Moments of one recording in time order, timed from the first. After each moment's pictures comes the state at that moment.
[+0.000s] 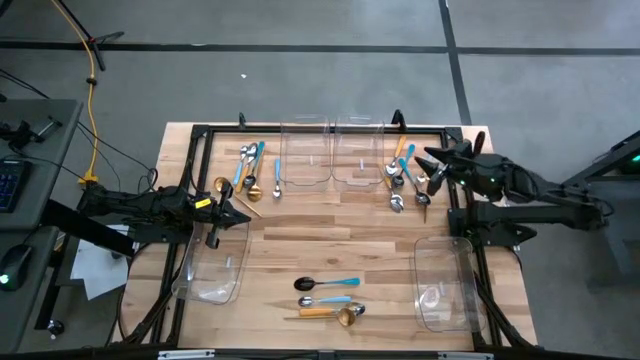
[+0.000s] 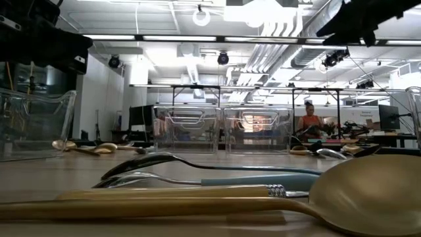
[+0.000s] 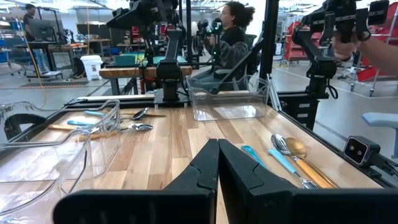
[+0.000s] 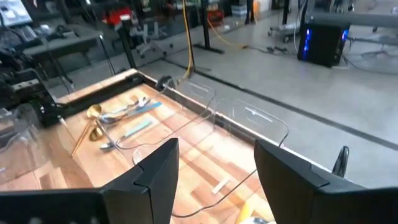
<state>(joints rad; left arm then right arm) -0.14 0.01 0.01 0.01 -0.01 0.01 -0.15 0.47 0.65 -0.48 0.52 0.28</state>
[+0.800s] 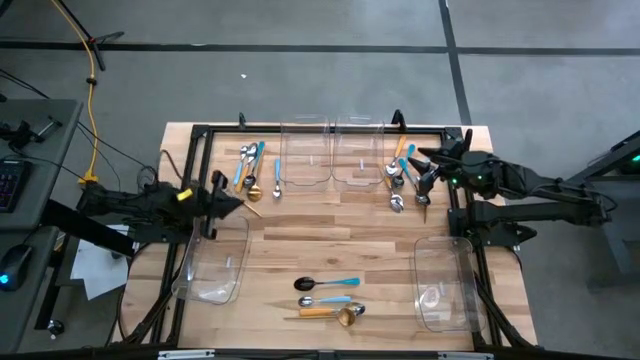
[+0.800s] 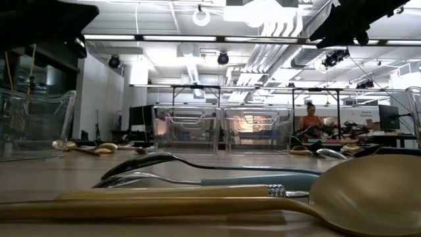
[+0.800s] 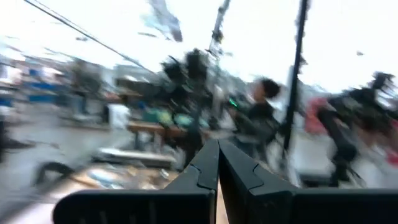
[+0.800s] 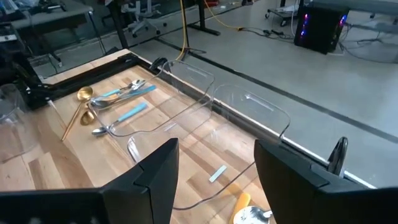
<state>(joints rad) -0.14 0.02 0.01 0.32 -0.16 -0.06 -0.15 0.58 0.71 -0.52 0.52 0.30</state>
